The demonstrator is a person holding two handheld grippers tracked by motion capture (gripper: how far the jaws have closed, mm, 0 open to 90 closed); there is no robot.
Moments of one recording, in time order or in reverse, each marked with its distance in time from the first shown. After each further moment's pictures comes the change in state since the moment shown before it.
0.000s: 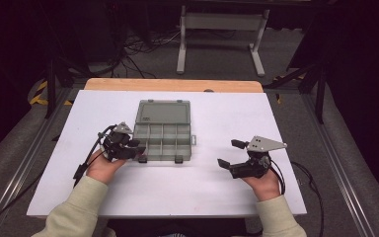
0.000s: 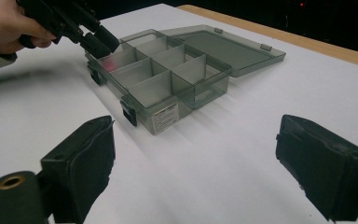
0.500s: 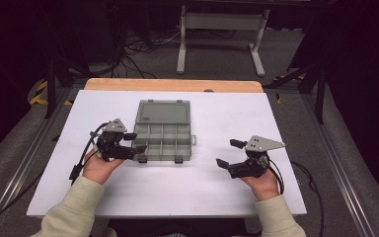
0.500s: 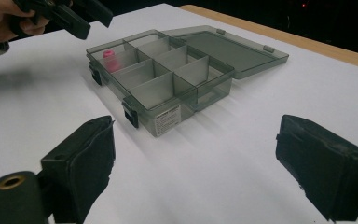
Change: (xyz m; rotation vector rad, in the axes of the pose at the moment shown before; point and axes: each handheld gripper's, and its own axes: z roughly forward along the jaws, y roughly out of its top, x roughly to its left) left arm -0.006 0.005 -0.031 -0.158 -0.063 0.043; right arm 0.002 0.002 0.003 0.003 0.004 -0.011
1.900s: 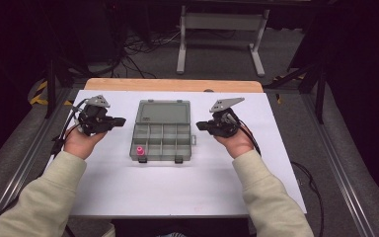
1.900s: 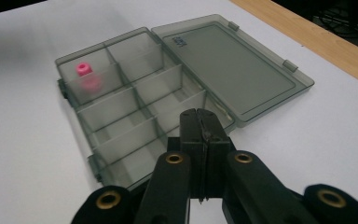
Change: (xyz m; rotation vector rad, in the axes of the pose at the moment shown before) left arm 0.066 0.034 -0.031 0.077 0.062 0.010; right arm -0.029 0.091 0.089 0.234 0.065 -0.059
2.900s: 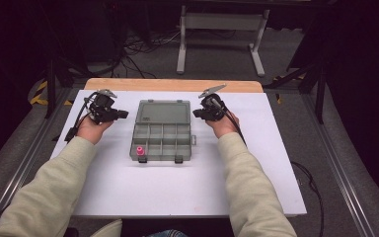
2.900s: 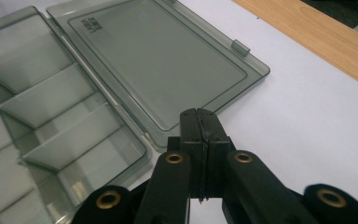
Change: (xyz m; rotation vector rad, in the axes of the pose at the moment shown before) left arm 0.061 0.000 0.060 0.063 0.017 -0.098; right arm -0.059 0.011 0.069 0.120 -0.112 0.067
